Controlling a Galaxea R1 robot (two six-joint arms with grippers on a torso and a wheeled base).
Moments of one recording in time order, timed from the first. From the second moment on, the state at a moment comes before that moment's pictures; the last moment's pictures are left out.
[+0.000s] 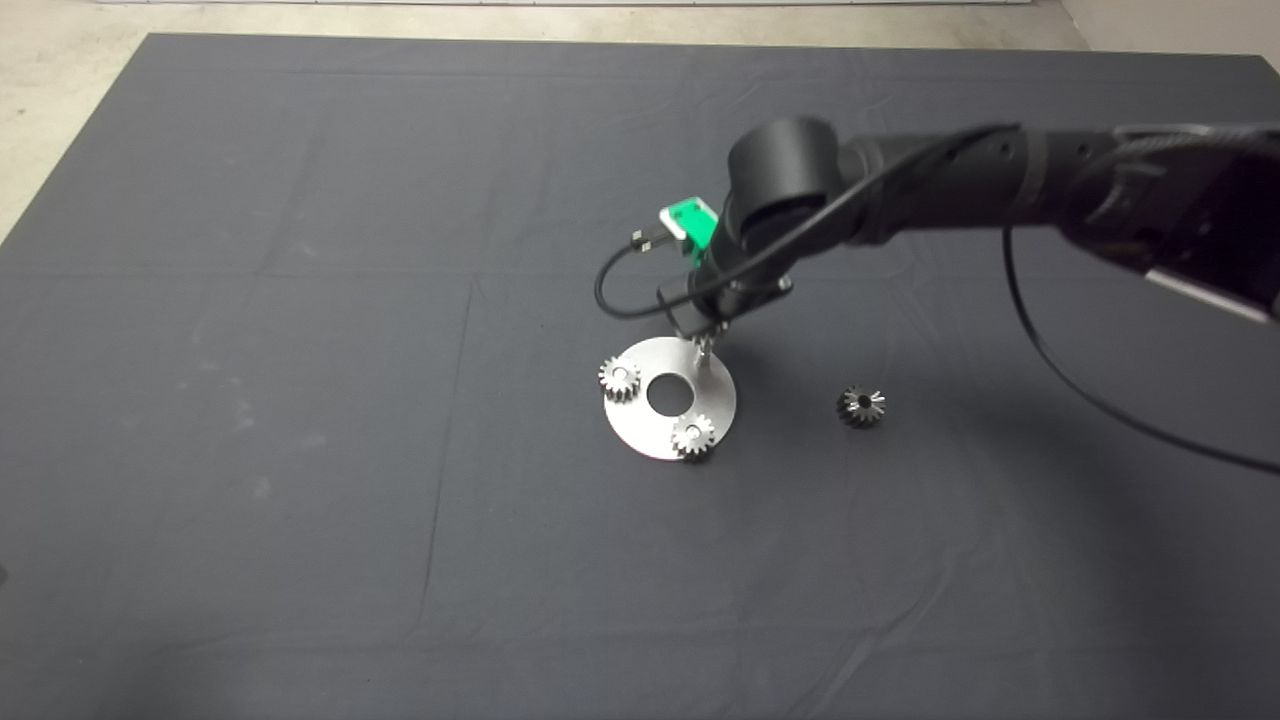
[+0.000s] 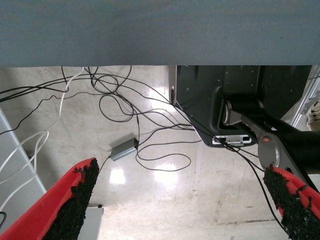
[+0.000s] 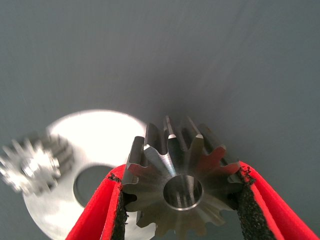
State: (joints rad) left arm -0.54 1.37 -0.38 -0.02 1.51 -0.98; right arm 0.46 2.86 -1.27 -0.52 -1.53 1.19
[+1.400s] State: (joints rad) left arm -0.54 1.37 -0.38 -0.02 1.49 -0.98; right arm 0.39 2.52 -1.13 -0.45 -1.52 1.19
